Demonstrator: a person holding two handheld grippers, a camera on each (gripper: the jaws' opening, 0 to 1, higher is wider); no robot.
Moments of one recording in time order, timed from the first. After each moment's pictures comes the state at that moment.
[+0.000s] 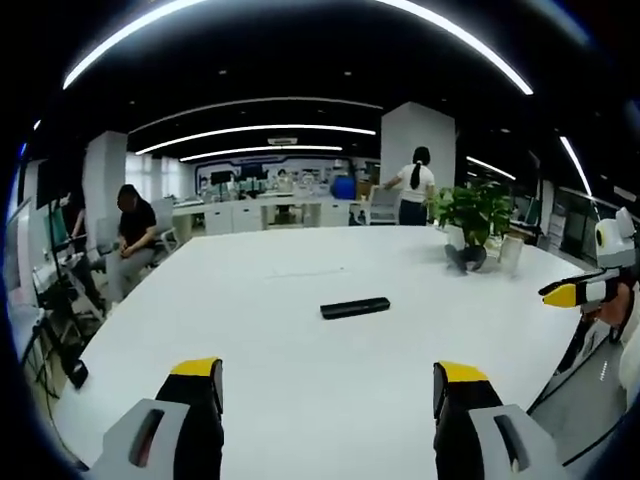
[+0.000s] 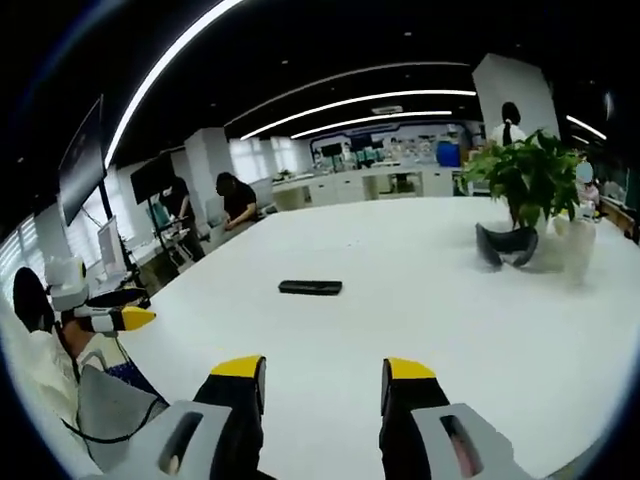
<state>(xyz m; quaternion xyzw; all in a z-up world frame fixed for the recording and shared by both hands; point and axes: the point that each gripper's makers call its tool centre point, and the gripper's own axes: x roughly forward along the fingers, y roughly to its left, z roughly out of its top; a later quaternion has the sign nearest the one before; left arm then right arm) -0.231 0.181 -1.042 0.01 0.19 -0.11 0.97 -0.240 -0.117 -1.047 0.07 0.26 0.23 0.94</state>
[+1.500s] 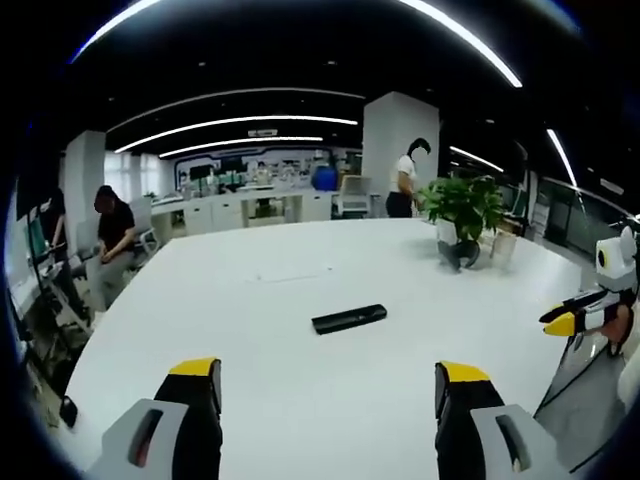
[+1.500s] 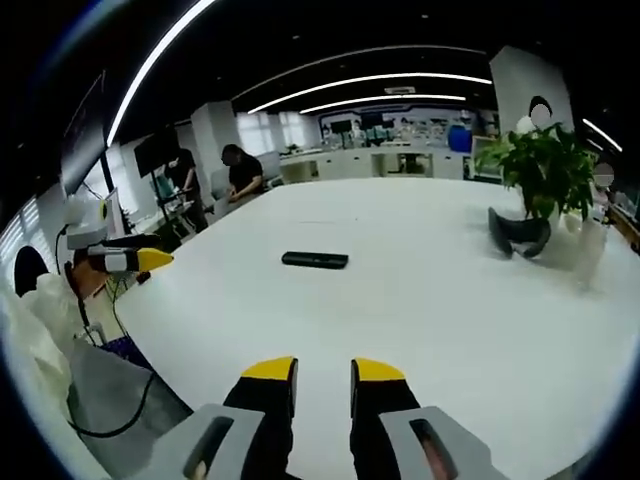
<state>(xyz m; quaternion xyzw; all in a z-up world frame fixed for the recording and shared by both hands) -0.174 0.168 -1.034 0.03 0.21 -0.17 0.96 -0.244 -0.109 -1.072 0.02 0.30 0.25 0.92</state>
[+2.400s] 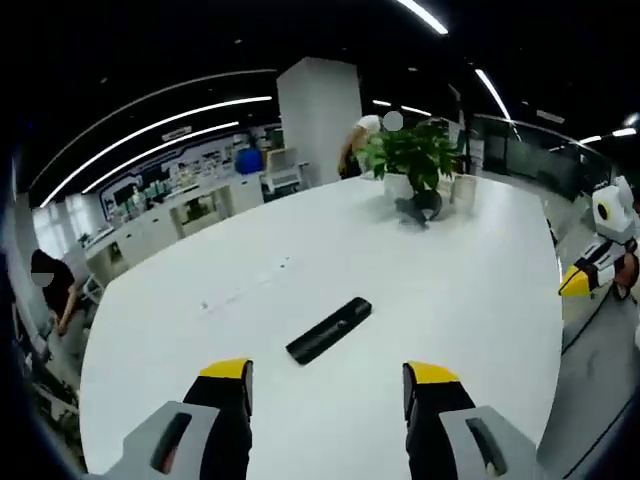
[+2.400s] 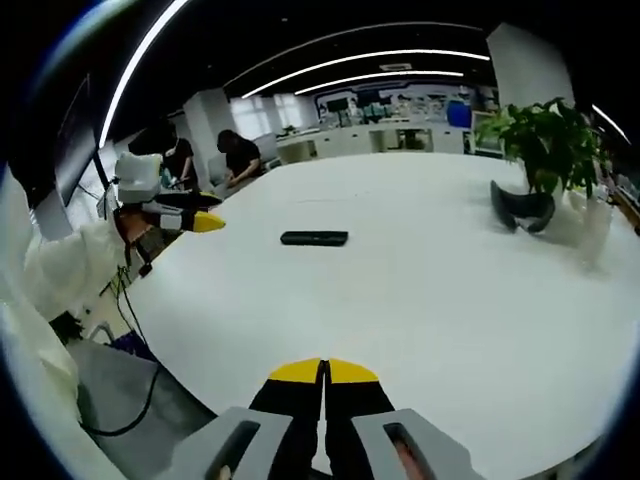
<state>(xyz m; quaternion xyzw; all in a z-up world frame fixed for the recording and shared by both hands) -0.077 0.124 -1.059 0.16 0.26 -0.32 0.89 -0.248 -0.113 -1.086 0.04 0.35 0.25 0.90</state>
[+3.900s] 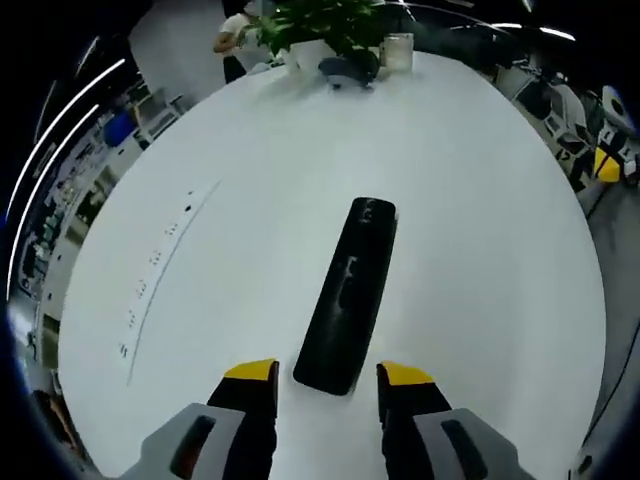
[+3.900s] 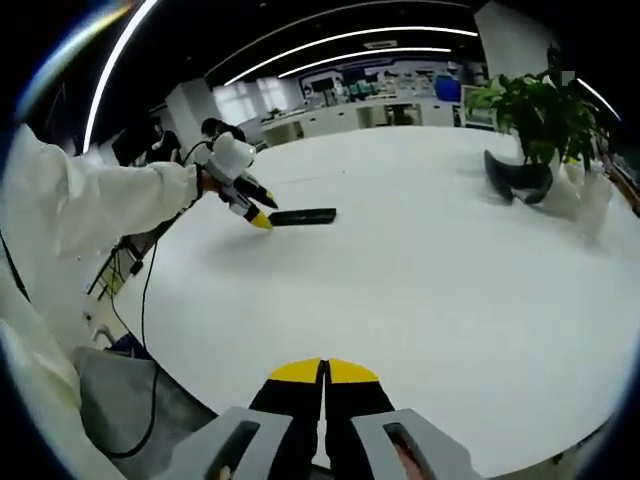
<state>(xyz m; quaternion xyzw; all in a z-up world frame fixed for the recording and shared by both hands) 0.022 0.106 -1.191 0.35 0.43 -0.46 0.69 -0.243 -0.118 -1.107 0.05 0.39 0.23 0.89</state>
